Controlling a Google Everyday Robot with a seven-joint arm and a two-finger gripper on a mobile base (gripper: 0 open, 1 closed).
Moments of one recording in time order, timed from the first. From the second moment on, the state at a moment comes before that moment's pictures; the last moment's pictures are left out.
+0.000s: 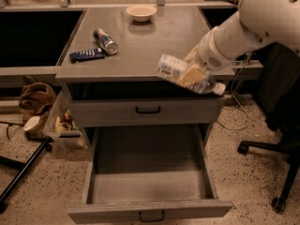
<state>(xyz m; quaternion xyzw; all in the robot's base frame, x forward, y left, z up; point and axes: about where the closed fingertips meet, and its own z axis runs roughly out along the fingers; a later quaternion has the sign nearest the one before) 0.617 -0.119 0.886 -0.57 0.75 0.04 0.33</state>
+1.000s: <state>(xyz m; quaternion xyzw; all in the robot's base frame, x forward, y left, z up) 0.544 -0.155 0.763 -0.46 0.84 -0.01 0.31</state>
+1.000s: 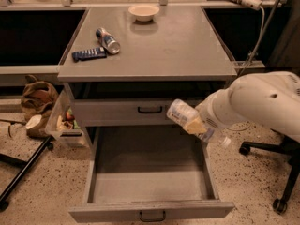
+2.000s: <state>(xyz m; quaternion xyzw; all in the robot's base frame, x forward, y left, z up) 0.522 -0.133 0.685 -0.41 0.86 0.06 0.29</state>
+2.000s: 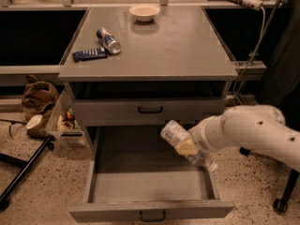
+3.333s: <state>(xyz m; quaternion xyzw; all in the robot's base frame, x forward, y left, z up) 0.465 -0.057 0.518 -0.39 0.85 0.27 0.22</state>
